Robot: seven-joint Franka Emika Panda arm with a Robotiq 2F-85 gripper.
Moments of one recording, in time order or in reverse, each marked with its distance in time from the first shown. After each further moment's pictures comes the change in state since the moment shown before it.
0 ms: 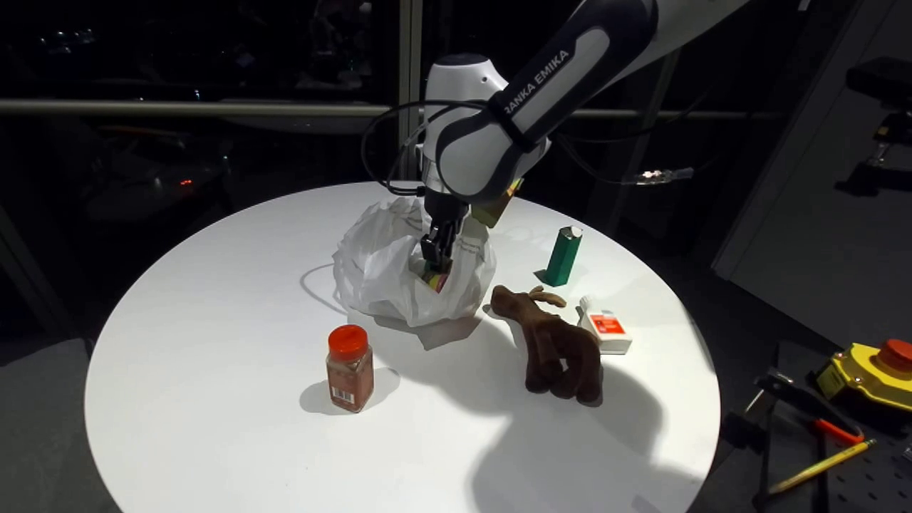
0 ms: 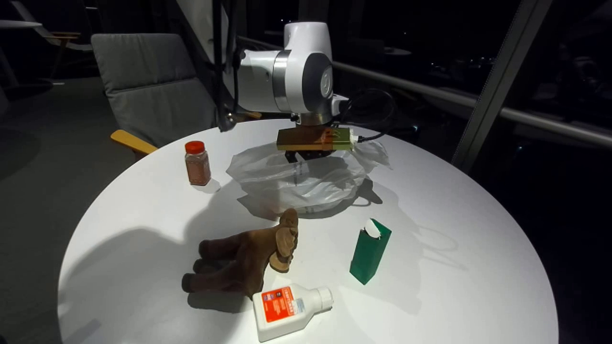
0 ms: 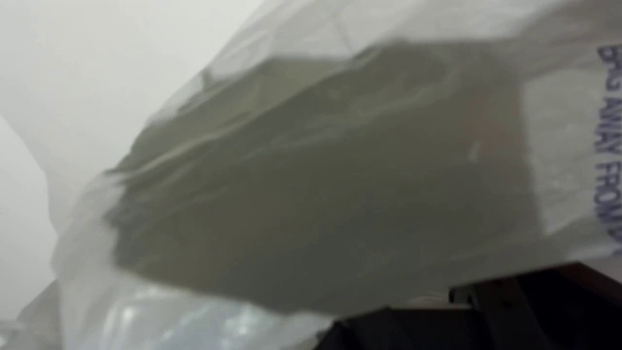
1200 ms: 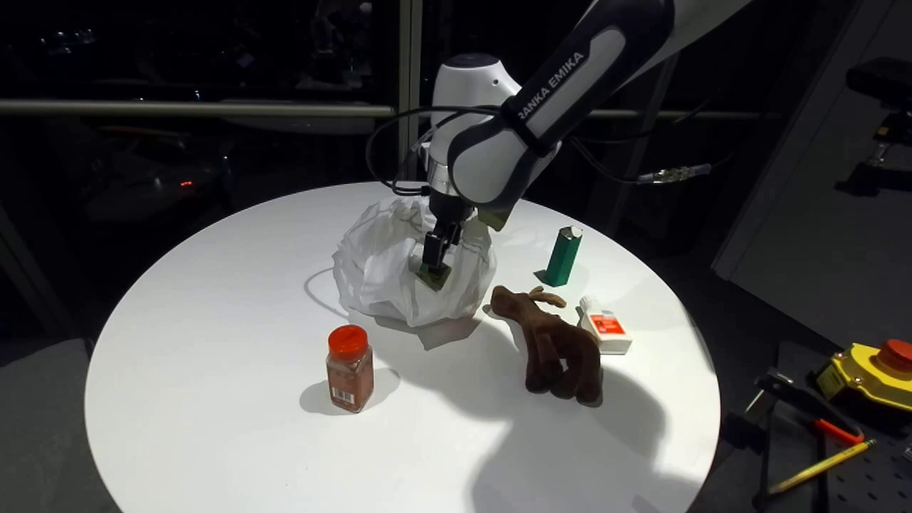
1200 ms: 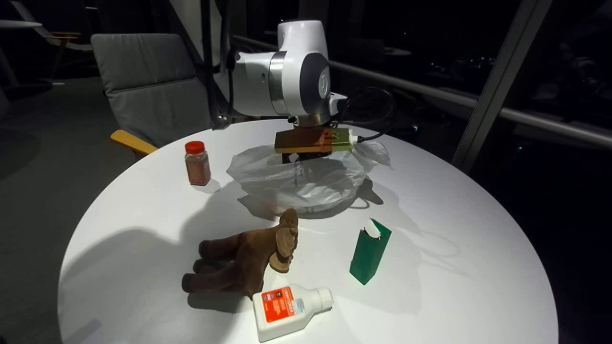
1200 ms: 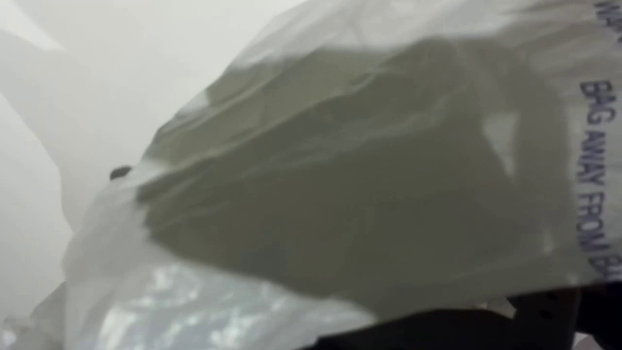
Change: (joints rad) arm 0.010 -0.035 -0.016 -0.075 -0.033 0.074 0.016
